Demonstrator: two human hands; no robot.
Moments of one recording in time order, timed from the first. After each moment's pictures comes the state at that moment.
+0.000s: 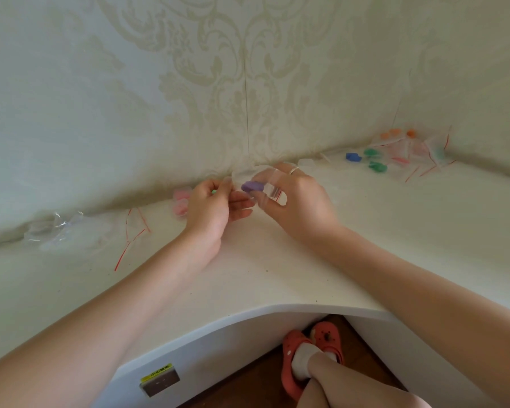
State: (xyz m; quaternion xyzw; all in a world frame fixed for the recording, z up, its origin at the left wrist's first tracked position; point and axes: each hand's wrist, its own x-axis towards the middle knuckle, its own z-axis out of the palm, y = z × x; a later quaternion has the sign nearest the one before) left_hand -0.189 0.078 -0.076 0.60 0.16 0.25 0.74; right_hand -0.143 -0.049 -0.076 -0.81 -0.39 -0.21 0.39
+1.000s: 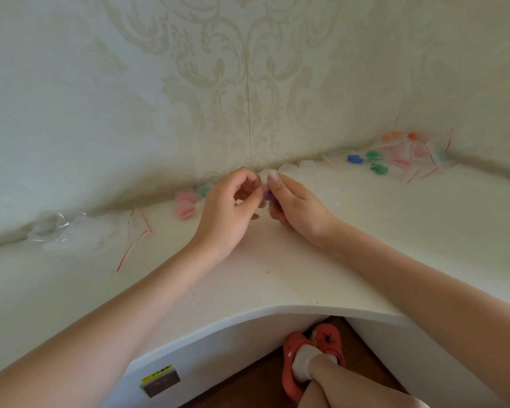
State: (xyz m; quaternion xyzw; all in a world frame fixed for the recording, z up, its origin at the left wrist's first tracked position) left_hand -0.197 0.073 -0.080 0.80 -0.05 0.31 0.51; right_hand -0.147 -0.048 -0.069 -0.71 -0.32 0.11 0.62
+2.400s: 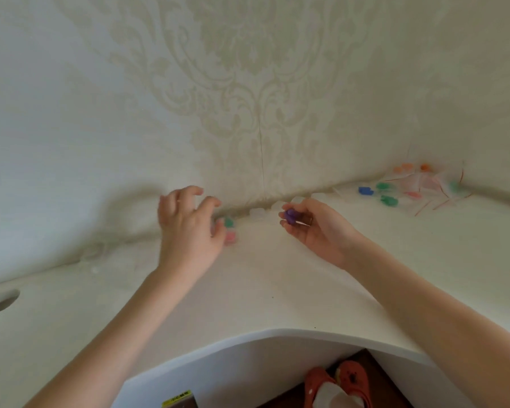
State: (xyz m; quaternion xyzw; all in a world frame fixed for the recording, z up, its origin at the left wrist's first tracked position) left_hand -0.233 0.122 -0.057 0.90 0.12 0.41 0.00; right_hand -0.128 -0.067 -0.051 -0.47 -0.12 0.27 0.83
